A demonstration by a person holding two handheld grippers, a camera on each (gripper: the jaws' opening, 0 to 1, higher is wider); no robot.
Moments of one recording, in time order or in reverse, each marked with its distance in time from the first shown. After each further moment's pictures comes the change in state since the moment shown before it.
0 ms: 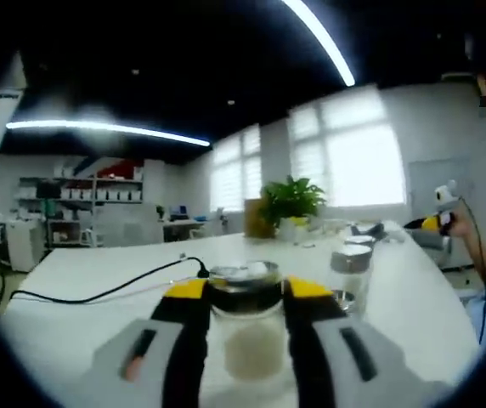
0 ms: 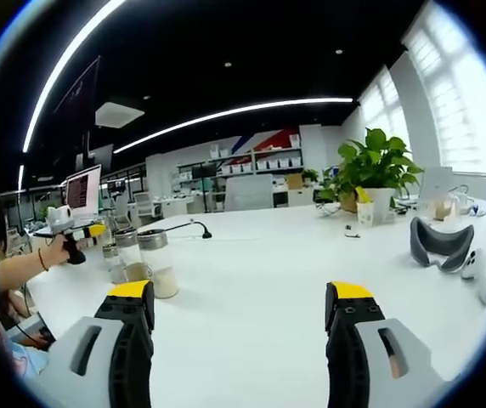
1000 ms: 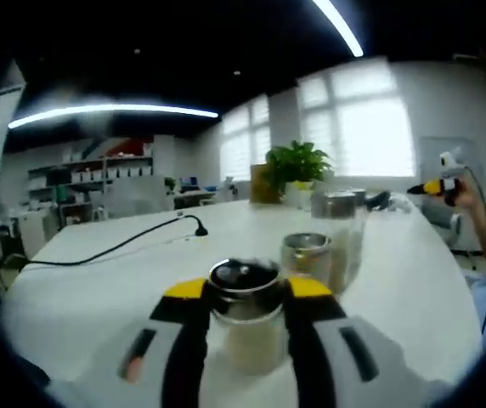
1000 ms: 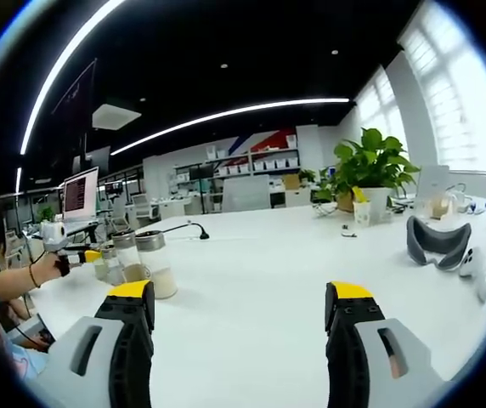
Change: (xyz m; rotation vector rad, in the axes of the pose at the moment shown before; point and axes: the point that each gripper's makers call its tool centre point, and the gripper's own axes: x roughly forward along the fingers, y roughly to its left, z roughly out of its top) left arm -0.012 -0.027 -0.053 0.033 0.159 0.089; right arm -0.002 -0.001 -0.004 0.003 0.004 -0.002
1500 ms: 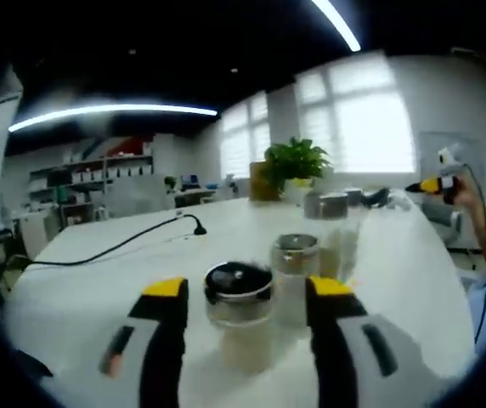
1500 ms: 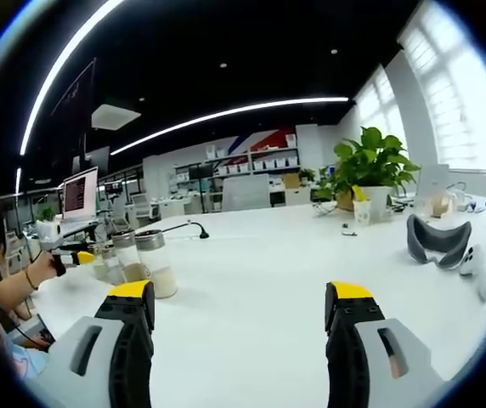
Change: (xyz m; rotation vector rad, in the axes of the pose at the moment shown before) left arm -0.014 -0.008 0.011 -0.051 -0.004 0.020; right arm 0.002 0.001 -0.002 0.007 0.009 0.003
